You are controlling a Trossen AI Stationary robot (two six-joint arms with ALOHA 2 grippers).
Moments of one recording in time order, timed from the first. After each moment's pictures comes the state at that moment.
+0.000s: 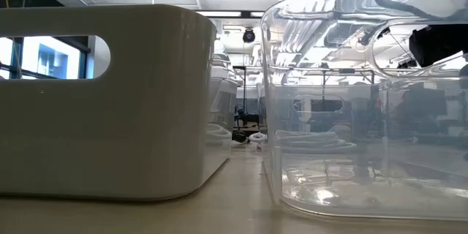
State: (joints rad) left arm -0.01 0.75 0.97 -0.65 -0.25 0.26; right arm 0.52 1.25 0.64 -0.74 -0.12 1.18
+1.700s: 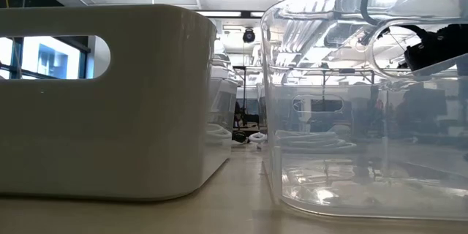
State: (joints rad) left arm -0.01 0.75 0.97 -0.66 -0.24 0.26; right arm 0.52 1.35 0.64 -0.69 -0.09 1.23
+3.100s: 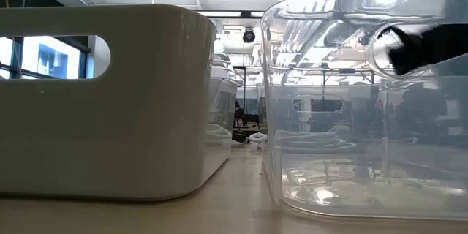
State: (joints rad) left arm -0.01 0.76 0.97 -0.60 -0.23 0.20; right arm 0.47 1.40 0.70 -0.72 0.03 1.22
